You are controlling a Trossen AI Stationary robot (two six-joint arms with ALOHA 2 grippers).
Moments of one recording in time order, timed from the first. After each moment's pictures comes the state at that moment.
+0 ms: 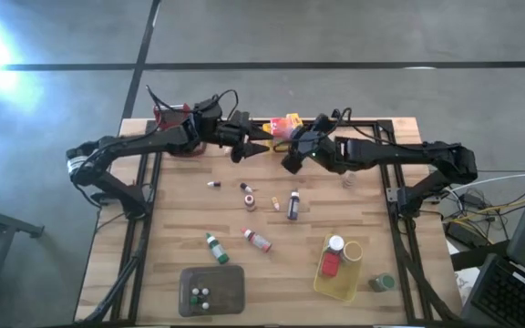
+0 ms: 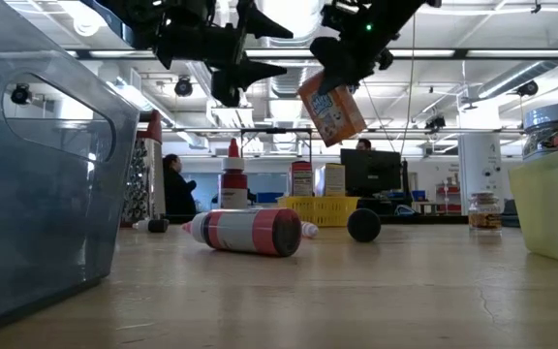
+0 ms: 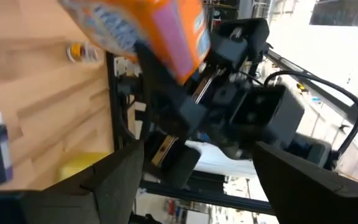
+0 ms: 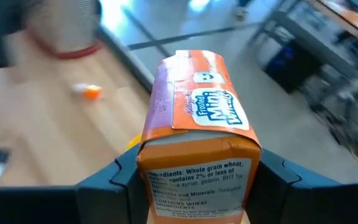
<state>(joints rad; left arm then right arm) 0.47 1.43 1.03 0.31 0.54 -1.55 -0.15 1.49 1.20 -0.35 0.69 0.07</state>
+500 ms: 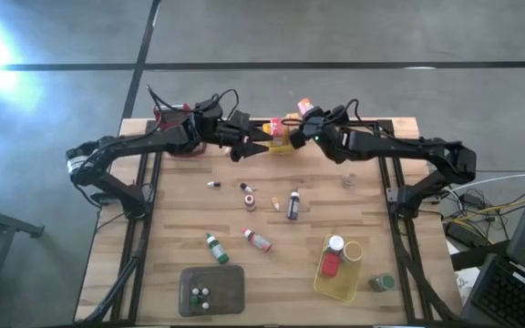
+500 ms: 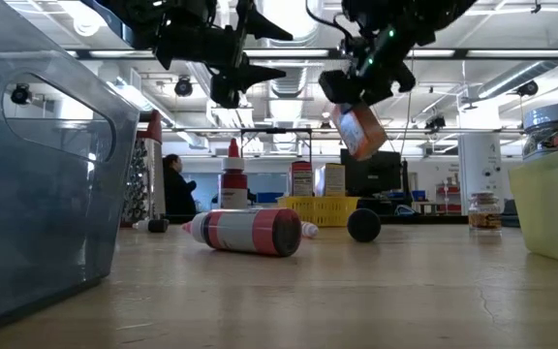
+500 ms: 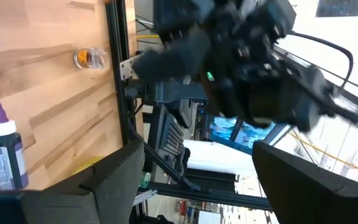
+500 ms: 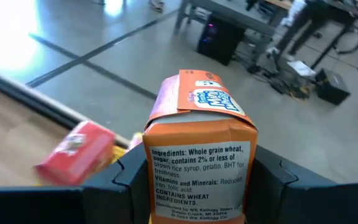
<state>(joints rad) 0.47 1.43 1.03 0.29 0.54 -1.48 -0.32 1.49 1.09 -0.19 0.86 0.24</state>
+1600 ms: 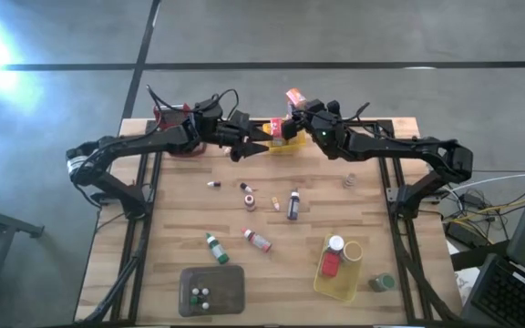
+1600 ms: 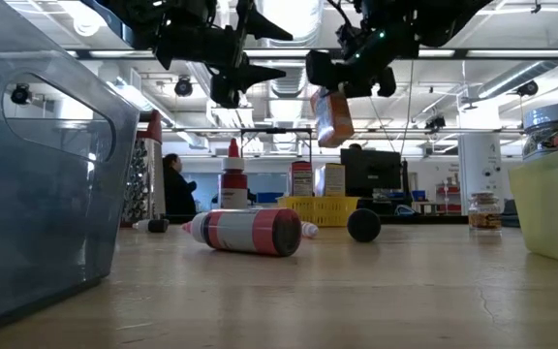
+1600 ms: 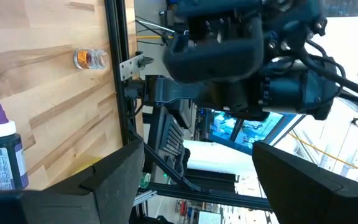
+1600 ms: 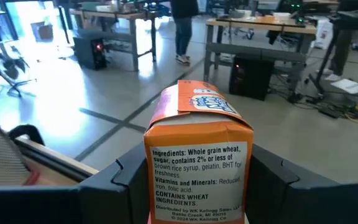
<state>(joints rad) 0.47 1.43 1.03 0.29 0.54 -1.48 -0.35 1.52 1.02 0.28 0.75 0.18</state>
